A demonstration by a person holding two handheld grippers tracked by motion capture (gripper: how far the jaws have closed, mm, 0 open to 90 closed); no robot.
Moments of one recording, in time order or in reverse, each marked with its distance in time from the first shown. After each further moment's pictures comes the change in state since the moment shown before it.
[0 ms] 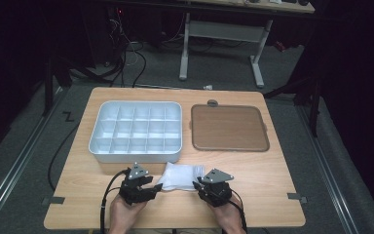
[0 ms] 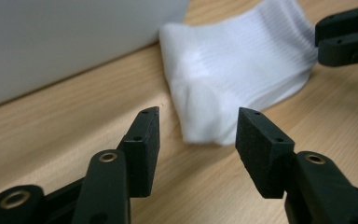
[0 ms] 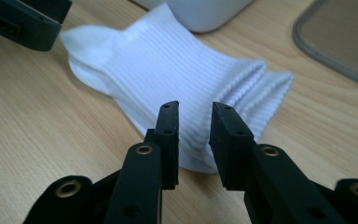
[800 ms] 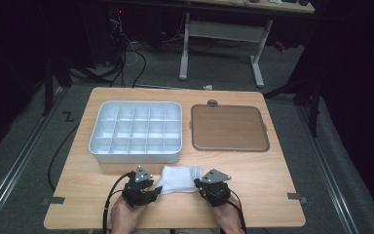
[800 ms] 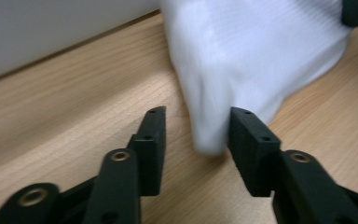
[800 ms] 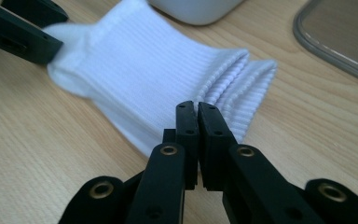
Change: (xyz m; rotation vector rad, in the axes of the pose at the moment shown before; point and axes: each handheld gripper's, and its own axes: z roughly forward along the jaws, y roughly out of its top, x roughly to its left) left arm 0.004 -0.026 0.008 0.037 0.096 0.122; right arm 0.001 -0.003 0.007 0.020 -0.023 -0.008
